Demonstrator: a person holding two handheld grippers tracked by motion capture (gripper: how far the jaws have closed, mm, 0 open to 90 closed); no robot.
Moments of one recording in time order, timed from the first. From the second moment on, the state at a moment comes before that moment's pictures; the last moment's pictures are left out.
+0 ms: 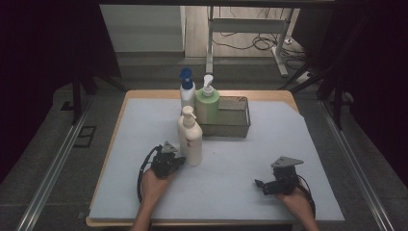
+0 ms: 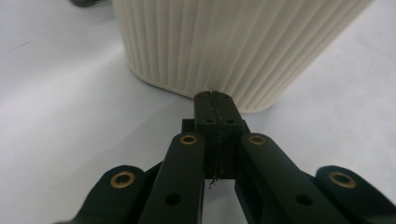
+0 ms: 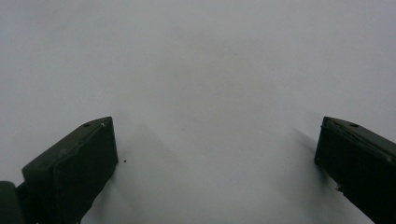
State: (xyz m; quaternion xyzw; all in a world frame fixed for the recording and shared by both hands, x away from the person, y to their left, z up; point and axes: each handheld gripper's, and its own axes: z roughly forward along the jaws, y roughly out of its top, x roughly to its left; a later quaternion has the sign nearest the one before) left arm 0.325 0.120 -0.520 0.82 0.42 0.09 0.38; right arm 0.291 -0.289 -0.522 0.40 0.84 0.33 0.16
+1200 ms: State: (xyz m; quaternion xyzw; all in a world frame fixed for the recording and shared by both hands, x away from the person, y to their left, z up) left arm 0.275 0.144 -0.509 0.83 0.41 0.12 0.36; right arm 0.288 -0.276 -0.498 0.38 0.84 0.36 0.14
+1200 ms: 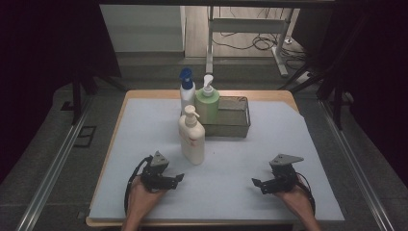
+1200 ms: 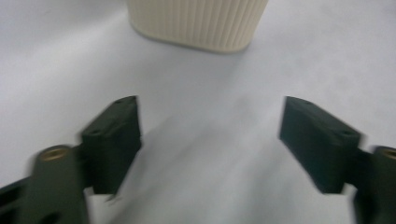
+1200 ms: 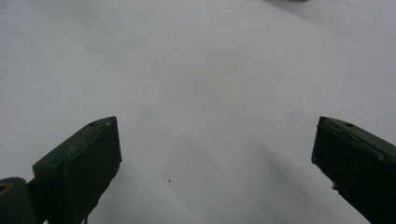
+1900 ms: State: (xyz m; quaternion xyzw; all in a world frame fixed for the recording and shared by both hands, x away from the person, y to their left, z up) left arm 0.254 0.150 -0.523 0.83 0.41 0.15 0.33; right arm 0.300 -0.227 -0.471 0.32 0.85 0.39 0.14
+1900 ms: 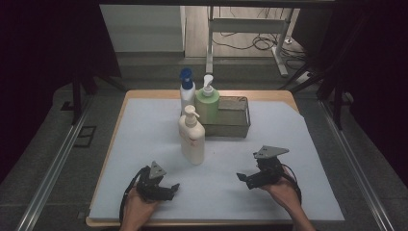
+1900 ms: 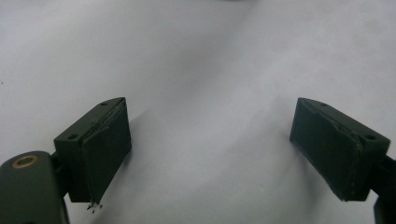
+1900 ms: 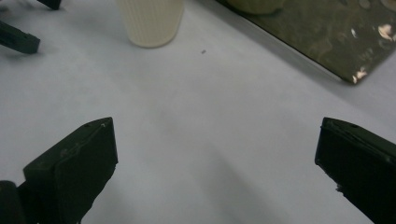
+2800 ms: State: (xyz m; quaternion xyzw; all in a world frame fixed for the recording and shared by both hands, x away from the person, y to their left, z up) left arm 0.254 0.150 -0.523 0.83 0.41 0.15 0.34; right arm 0.327 -0.148 -0.446 0.30 0.85 0.41 0.11
